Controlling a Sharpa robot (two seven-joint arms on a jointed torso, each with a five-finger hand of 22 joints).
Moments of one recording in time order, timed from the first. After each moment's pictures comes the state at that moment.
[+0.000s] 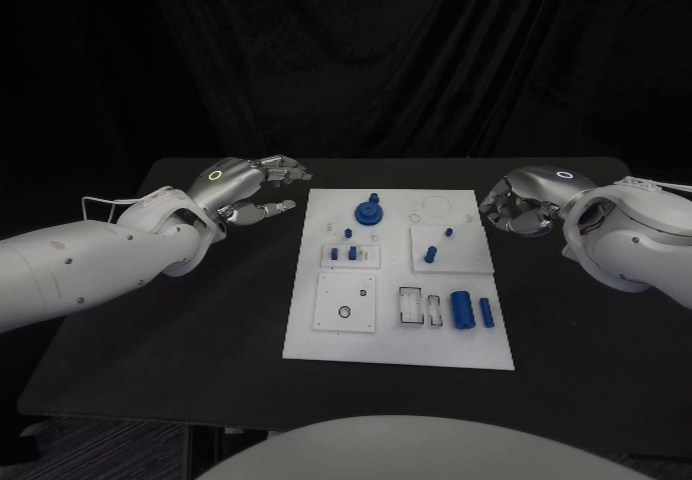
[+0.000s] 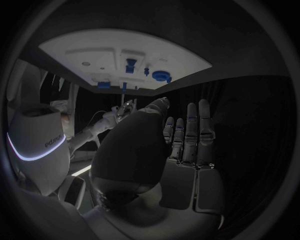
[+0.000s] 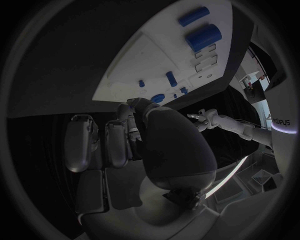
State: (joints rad) left arm 1.25 -0.87 -0.21 1.28 -1.40 -0.68 0.44; left_hand 1.52 -0.05 0.19 0.28 0.29 0.60 -0.04 0.07 0.15 0.35 -0.08 0.46 0.22 0.66 0.02 0.38 0.30 0.17 0.68 0.11 0.19 1.18; right arm 1.38 -1.04 -0.25 1.64 -1.55 -0.28 -0.25; right_hand 1.41 -0.13 0.43 0.06 0.55 0.94 0.13 0.11 0.18 0.89 0.05 0.82 0.93 1.47 -0.04 1.41 1.31 0.05 1.47 0.06 1.31 1.31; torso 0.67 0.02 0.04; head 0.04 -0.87
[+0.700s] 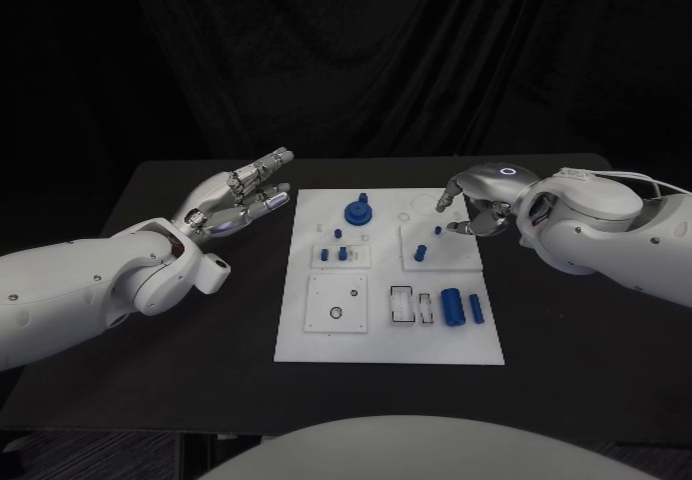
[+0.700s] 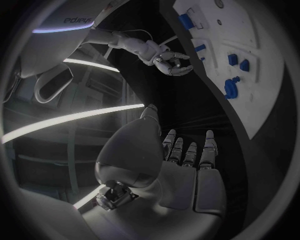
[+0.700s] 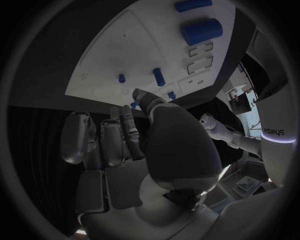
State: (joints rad) left arm 1.22 -0.98 -0.21 1.50 -0.43 -0.14 0.67; left_hand 1.37 0.13 -0.19 0.29 0.33 0.30 -0.06 0.04 0.03 0.07 -0.05 0.09 0.02 0.00 0.07 0.00 0.00 0.17 0.13 0.20 0.05 0.43; right arm 1.37 -0.93 -0.25 1.57 -1.63 -0.24 -0.14; right_hand 1.37 -0.17 0.37 0.10 0.23 0.89 0.11 0.10 0.19 0.67 0.13 0.39 0.43 1.47 0.03 1.37 1.31 0.06 1.44 0.13 1.24 1.31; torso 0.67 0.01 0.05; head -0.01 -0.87
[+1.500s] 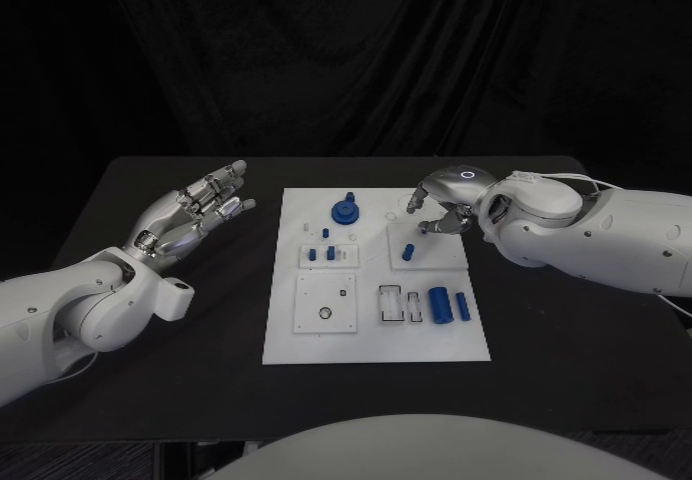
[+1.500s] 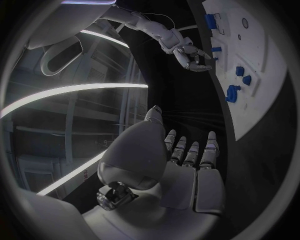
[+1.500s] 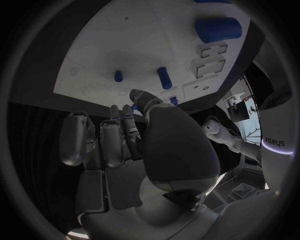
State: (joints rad) left arm 1.20 -1.04 -0.21 1.55 -0.28 -0.05 0.68; left_hand 1.46 0.16 -0.23 0.29 0.39 0.29 -0.06 0.04 0.03 0.11 0.03 0.10 0.03 0.02 0.12 0.00 0.00 0.17 0.14 0.25 0.05 0.40; right arm 1.32 -0.88 -0.25 1.49 -1.66 -0.29 -0.12; right_hand 1.42 -0.15 0.35 0.09 0.37 0.92 0.11 0.09 0.19 0.77 0.13 0.37 0.29 1.47 0.04 1.38 1.31 0.06 1.44 0.14 1.25 1.31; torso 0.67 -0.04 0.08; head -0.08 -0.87
